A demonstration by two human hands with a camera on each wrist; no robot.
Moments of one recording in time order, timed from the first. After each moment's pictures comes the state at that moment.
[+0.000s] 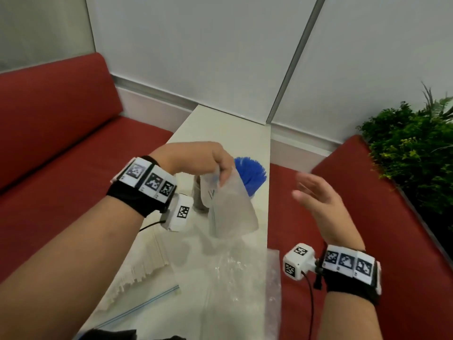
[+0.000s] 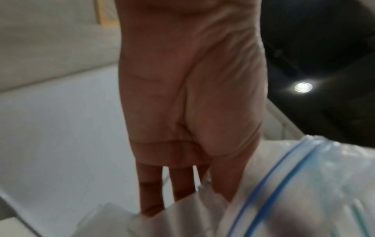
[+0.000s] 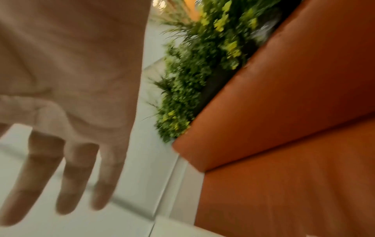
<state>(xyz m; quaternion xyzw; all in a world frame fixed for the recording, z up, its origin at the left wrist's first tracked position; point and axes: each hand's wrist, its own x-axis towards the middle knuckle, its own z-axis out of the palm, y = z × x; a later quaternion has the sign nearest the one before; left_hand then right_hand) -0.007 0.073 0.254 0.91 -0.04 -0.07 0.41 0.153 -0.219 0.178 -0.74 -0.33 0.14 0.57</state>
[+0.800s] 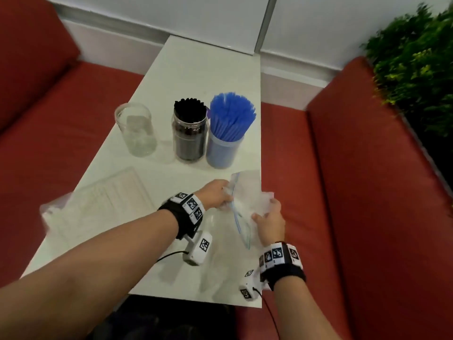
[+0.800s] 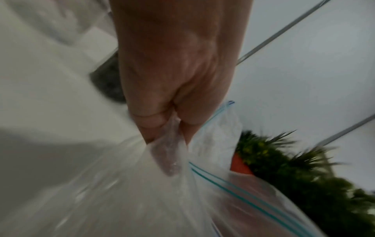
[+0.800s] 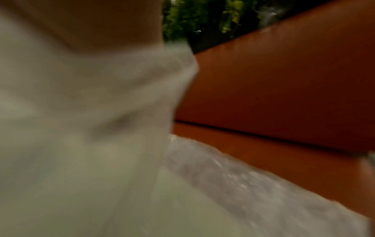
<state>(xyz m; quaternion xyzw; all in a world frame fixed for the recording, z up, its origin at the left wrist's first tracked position) 0.043 -0.036 -0.003 0.77 0.22 -0.12 0.58 0.069 -0.226 -0.014 -0.90 0.00 0.18 0.39</state>
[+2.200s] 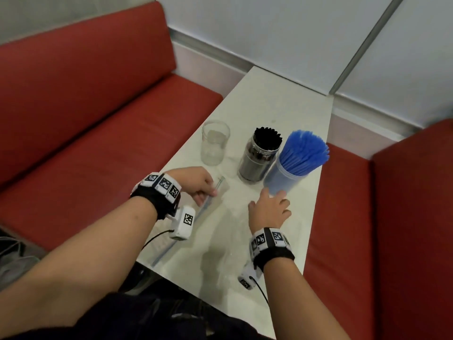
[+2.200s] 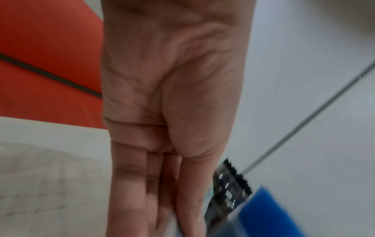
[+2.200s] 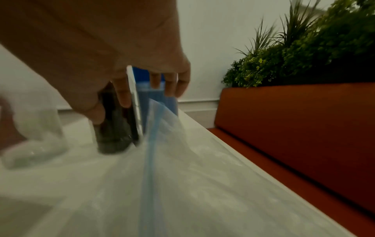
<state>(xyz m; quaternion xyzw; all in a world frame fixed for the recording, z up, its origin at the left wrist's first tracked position) -0.097 0.140 0.057 0.75 0.28 -0.16 0.58 0.021 -0.053 0.020 -0.97 -0.23 0.05 0.07</state>
